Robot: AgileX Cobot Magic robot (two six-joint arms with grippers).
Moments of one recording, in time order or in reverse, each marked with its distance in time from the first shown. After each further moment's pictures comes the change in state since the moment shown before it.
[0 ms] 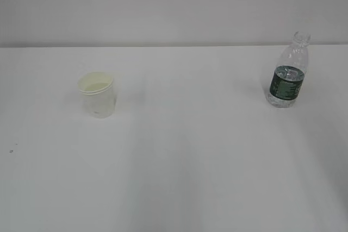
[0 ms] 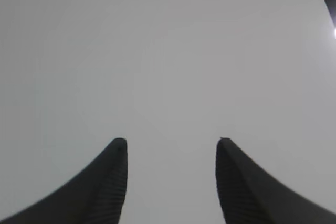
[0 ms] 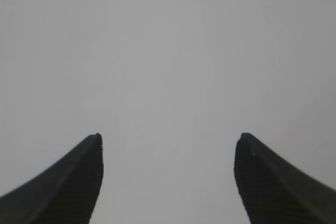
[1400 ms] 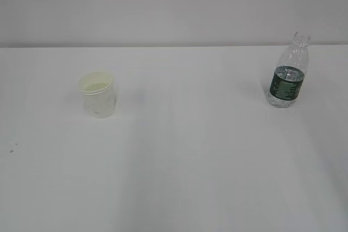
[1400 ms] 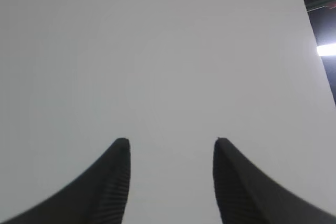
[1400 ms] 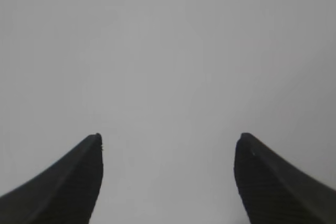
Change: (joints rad) left arm 0.000 -0.248 -0.002 -0.278 0.286 0.179; right arm 0.000 -0.270 -0.160 -0.084 0.499 -0.001
